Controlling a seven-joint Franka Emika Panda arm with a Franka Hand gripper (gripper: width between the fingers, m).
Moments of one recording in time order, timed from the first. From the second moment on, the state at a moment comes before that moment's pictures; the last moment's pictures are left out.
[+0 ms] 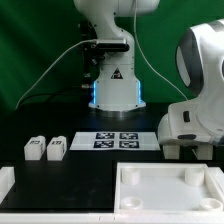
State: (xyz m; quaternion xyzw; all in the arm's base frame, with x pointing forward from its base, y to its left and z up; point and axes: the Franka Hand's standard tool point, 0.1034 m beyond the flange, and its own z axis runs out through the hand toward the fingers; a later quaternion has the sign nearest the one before) arm 0.394 0.173 0.015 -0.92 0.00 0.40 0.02
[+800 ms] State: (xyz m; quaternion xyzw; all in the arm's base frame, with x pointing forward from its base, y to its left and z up) arm 0.495 0.140 0.149 -0.99 -0.01 0.09 0.05
